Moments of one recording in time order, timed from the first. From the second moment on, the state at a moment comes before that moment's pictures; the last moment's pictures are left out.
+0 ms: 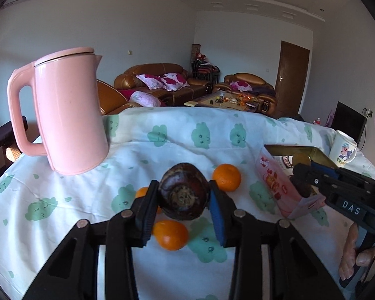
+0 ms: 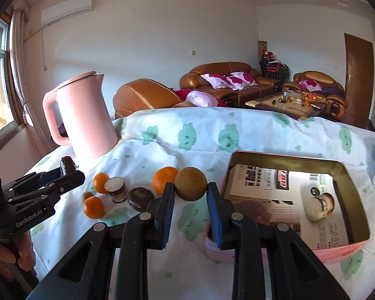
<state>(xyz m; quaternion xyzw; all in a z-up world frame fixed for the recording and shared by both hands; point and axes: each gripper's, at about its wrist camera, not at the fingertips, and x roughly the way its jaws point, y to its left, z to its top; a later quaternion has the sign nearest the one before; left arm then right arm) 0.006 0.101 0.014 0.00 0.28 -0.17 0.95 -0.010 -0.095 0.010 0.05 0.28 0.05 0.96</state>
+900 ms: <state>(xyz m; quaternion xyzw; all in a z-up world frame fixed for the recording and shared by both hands) 0.039 -0.118 0.001 0.07 0.33 -0.24 0.91 0.015 -0.249 -0.002 0.07 0.31 -0.07 0.94</state>
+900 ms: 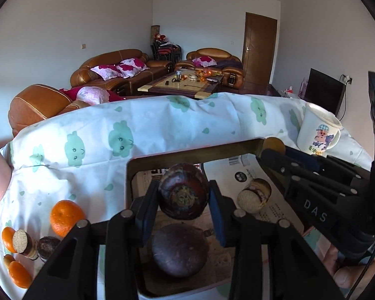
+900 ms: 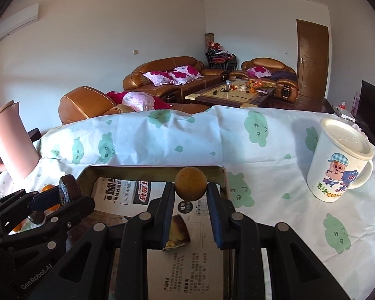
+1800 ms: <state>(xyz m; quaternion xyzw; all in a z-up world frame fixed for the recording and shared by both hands) 0.000 -0.119 0.002 0.11 0.27 -0.20 0.94 -0.008 -0.259 0.006 0.12 0.23 -0.09 0.96</state>
